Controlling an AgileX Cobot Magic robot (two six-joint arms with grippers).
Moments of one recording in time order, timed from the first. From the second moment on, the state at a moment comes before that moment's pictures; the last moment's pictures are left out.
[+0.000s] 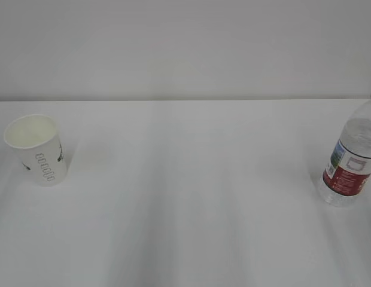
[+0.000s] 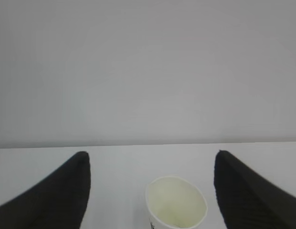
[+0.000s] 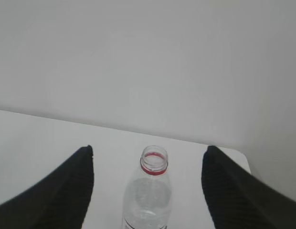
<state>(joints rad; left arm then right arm) -0.03 0.64 -0.54 0.05 0.14 -0.11 0.12 0.52 -0.54 -0.13 0.30 -0.01</state>
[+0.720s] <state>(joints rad) -0.03 0.84 -0.54 0.08 0.01 -0.11 0.12 0.73 -0.54 -0.13 0.16 -0.01</state>
